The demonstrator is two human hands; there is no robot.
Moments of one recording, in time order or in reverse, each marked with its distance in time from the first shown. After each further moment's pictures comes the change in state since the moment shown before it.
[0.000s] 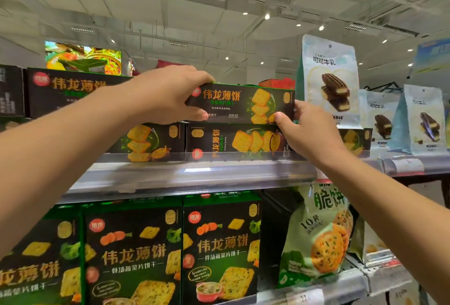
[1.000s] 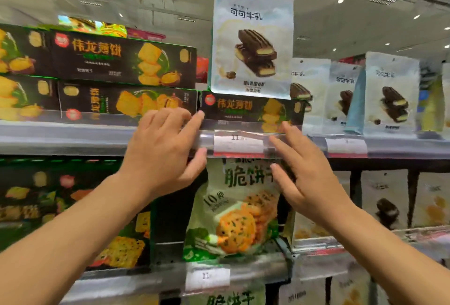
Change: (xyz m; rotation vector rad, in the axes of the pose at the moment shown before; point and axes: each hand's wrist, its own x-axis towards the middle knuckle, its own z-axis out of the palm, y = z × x) left_hand 0.007 0.209 0.135 0.201 0.287 -0.113; right_hand -0.078 0.218 -0.039 0.001 -0.159 -0.425
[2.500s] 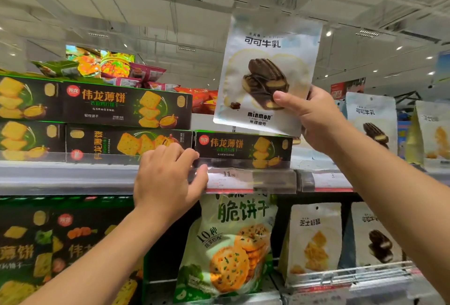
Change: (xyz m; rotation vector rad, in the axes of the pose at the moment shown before) left_hand 0.018 0.016 0.007 -0.161 0.119 -0.268; right_hand 0.144 0.018 -0.086 1.126 0.122 0.441
